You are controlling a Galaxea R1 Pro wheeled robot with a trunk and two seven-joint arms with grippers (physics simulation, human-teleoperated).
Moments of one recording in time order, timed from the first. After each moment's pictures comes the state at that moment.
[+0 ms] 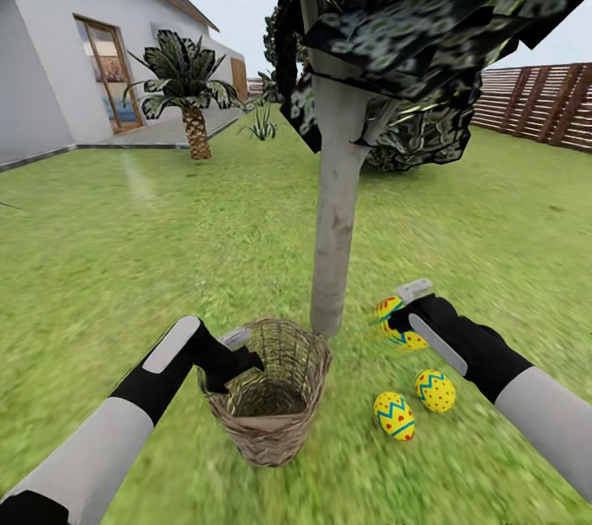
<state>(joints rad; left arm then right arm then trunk) -0.77 0.06 -0.33 -0.91 1.61 0.98 0.95 -0.91 -0.35 0.72 -1.04 -0.59 0.91 -0.37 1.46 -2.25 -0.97</state>
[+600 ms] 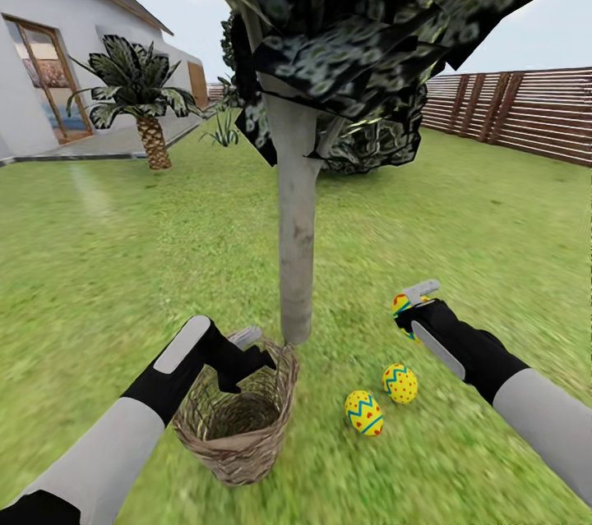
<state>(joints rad) -0.77 0.01 -0.33 -0.91 1.61 0.96 0.95 -0.91 -0.33 0.73 -0.93 -0.53 0.76 -0.40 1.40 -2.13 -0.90</state>
